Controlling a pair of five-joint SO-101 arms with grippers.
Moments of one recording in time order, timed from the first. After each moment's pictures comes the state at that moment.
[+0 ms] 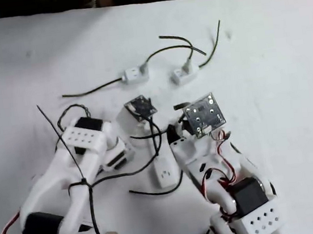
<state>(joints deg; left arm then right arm) 10.8 -12.8 45.5 62.2 -37.2 -25.8 -80.1 67.0 54.3 2.6</state>
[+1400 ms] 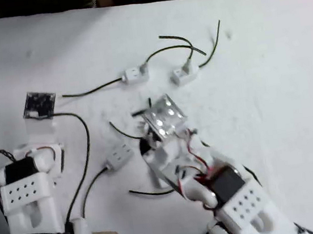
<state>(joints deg) -21.9 -46.2 59.5 60.4 -22.8 -40.2 -62.3 58.5 51.8 1.5</state>
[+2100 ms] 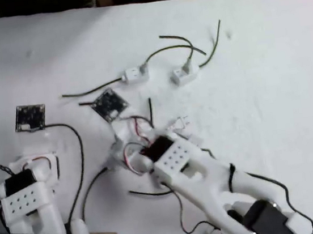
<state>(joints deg) -27.6 -49.5 68.9 52.9 -21.9 -46.3 -16.5 44.8 33.6 0.0</state>
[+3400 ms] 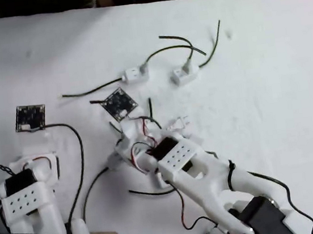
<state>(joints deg) -27.8 -49.5 68.9 52.9 -21.9 -43.9 -14.9 51.0 25.8 0.0</state>
